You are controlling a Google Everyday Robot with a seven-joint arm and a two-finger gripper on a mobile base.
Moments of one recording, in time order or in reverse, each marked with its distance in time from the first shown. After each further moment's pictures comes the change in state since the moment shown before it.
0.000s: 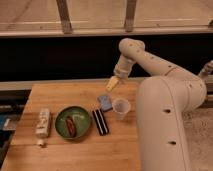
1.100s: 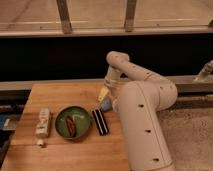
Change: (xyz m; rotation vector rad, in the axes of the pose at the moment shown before) arm -0.012 0.027 0.102 -0.160 0.174 -0.057
